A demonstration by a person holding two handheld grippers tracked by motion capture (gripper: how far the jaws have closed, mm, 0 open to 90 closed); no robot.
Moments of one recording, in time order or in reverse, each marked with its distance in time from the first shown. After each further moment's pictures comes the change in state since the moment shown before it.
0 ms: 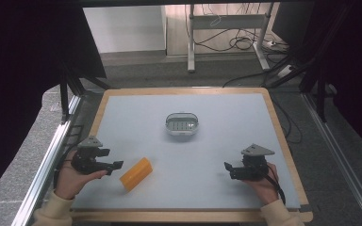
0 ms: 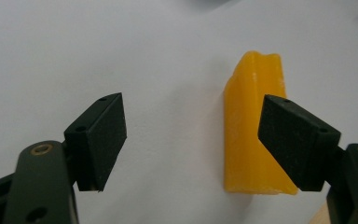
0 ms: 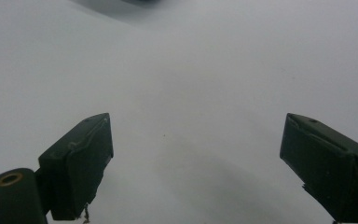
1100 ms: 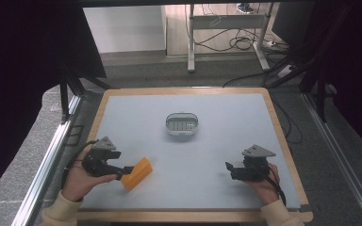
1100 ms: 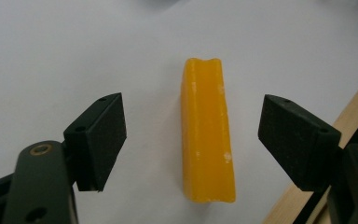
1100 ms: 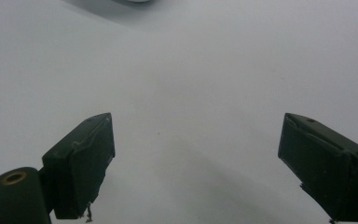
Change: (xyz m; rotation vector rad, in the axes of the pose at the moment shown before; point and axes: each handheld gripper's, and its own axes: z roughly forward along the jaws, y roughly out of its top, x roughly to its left) left arm -0.035 0.021 0.007 0.085 -0.052 0.103; right arm 0.001 -0.001 -0.004 -0.013 -0.036 -0.011
